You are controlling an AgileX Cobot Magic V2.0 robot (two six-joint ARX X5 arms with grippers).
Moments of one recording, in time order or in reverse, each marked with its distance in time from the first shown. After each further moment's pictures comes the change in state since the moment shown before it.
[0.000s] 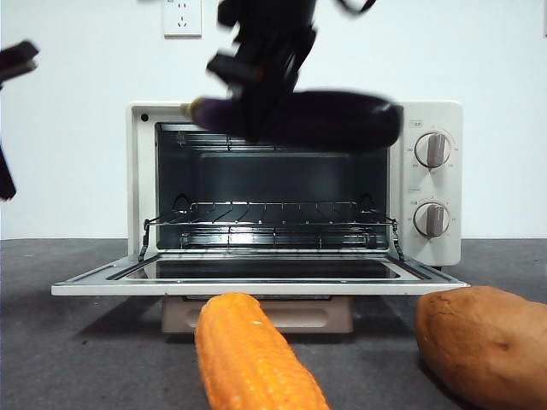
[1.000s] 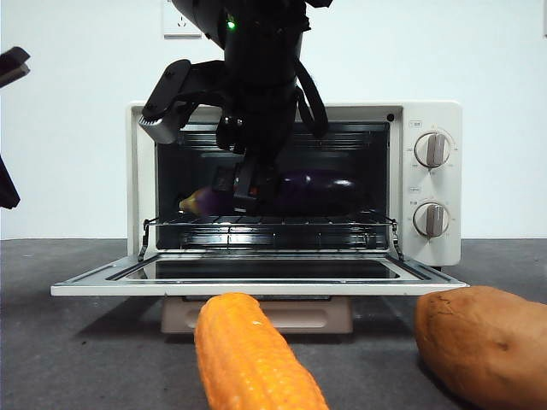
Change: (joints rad) left arm 0.080 0.026 -0.027 0.065 0.121 -0.033; right arm -0.092 0.212 0.000 0.262 0.054 -0.181
